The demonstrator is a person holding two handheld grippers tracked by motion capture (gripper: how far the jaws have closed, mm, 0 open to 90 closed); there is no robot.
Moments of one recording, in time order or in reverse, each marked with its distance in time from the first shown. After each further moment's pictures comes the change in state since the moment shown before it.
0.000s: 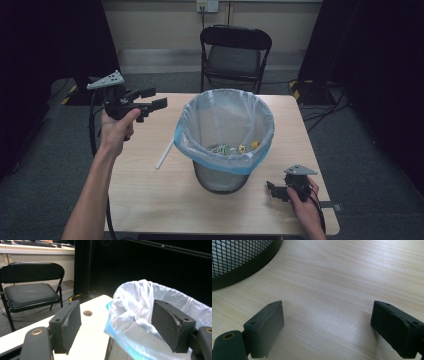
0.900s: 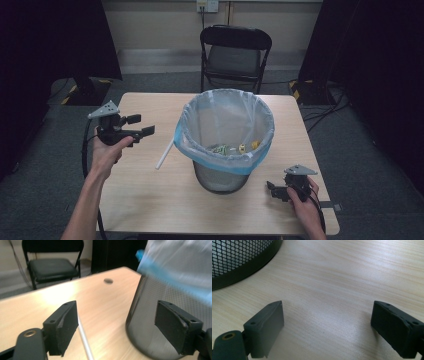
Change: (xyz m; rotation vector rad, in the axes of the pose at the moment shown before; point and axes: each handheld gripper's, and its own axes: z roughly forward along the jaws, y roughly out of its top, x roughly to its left) left arm 0.022 -0.086 -0.020 0.159 0.132 -0.026; right arm 0.000 0.000 0.000 0.000 0.000 0.000
